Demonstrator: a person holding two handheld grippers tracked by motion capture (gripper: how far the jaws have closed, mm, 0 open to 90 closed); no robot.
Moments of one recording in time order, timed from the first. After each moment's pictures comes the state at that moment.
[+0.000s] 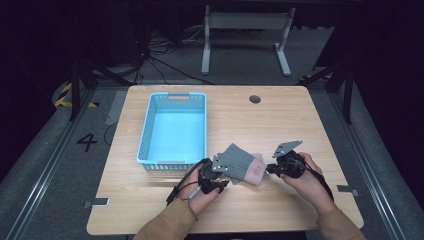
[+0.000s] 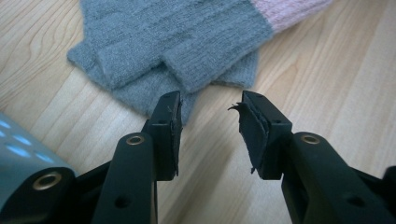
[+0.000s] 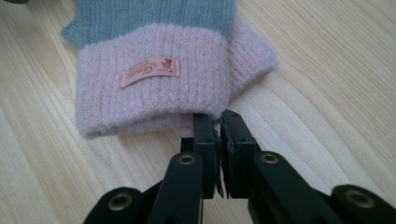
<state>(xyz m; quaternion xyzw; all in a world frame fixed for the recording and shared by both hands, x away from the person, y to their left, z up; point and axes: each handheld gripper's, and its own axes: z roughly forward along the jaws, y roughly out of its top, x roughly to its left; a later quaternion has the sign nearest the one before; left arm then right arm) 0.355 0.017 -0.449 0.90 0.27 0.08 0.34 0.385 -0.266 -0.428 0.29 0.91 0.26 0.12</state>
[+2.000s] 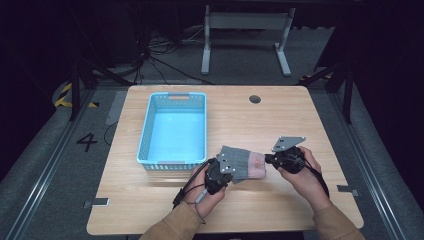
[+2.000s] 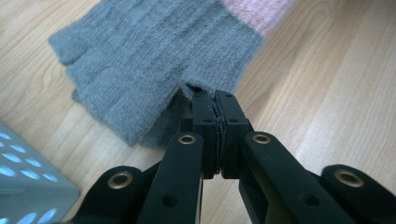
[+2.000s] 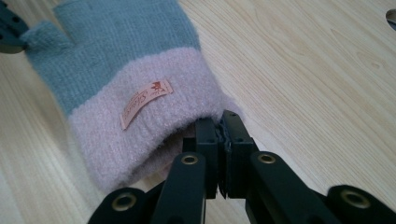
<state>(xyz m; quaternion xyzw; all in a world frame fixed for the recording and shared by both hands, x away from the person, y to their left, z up) 0.339 0.003 -0.425 0.89 0.27 0.10 0.35 0.385 -0.254 -0.403 0.28 0.89 0.30 0.18</state>
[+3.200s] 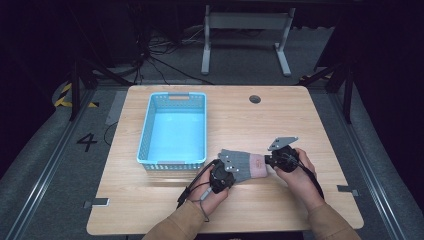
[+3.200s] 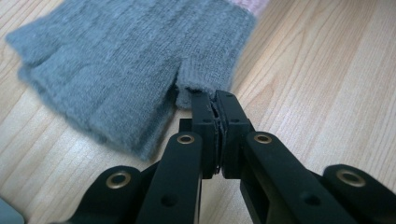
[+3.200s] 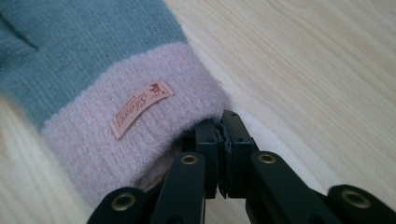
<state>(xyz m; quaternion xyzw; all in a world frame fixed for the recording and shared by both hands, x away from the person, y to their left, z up) 0.352 -0.010 -0.448 0.90 0.27 0.06 0.33 0.401 -0.256 -0.434 0.33 0.89 0.27 0.17</state>
